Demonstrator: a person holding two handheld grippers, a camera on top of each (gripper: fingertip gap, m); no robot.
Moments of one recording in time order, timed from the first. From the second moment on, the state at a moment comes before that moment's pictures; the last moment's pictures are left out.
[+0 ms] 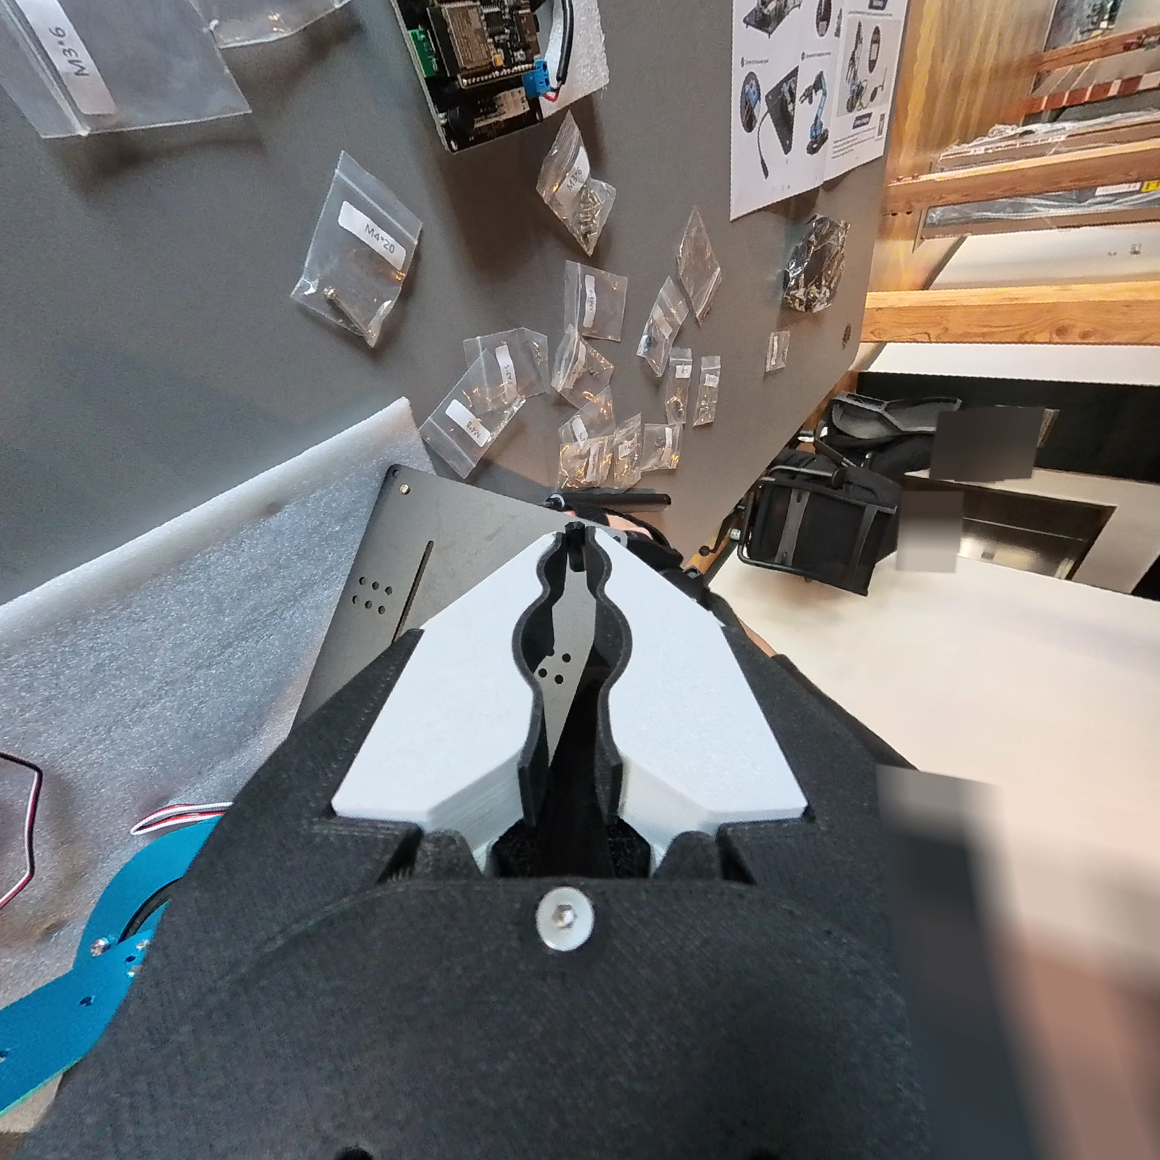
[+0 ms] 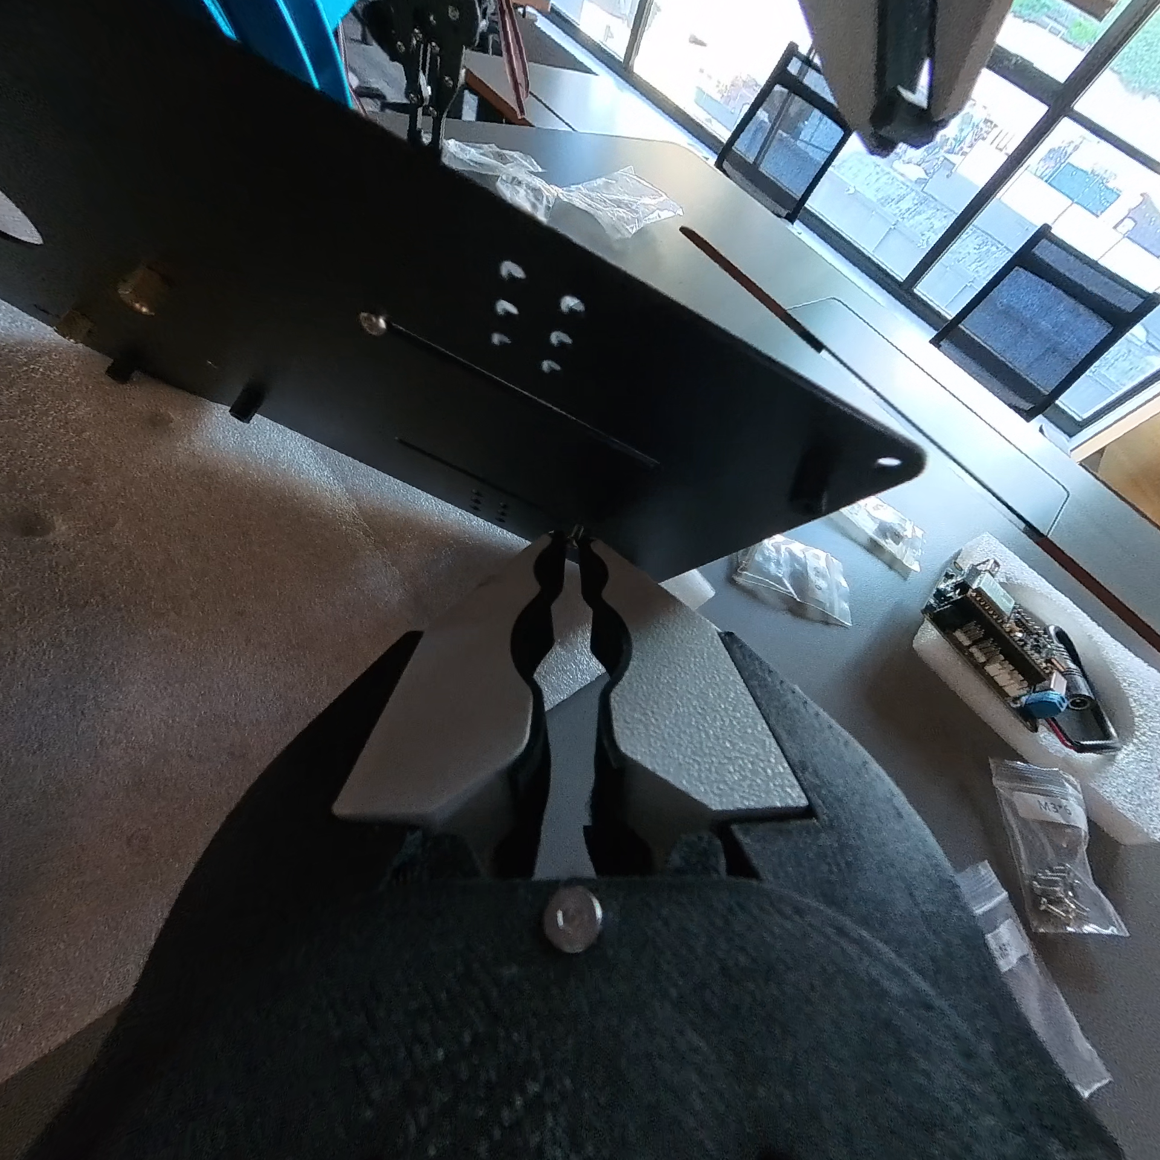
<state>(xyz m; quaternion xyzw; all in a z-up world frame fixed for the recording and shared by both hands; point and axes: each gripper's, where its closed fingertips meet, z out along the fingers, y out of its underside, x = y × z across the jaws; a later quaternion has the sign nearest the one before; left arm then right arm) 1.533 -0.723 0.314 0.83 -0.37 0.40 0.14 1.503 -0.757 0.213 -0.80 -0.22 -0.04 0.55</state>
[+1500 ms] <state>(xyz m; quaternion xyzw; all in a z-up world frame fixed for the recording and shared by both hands) 1.528 -0.728 0.315 0.82 -0.38 0.40 0.15 1.501 -0.754 0.208 -0.82 -0.21 -0.01 0.53</state>
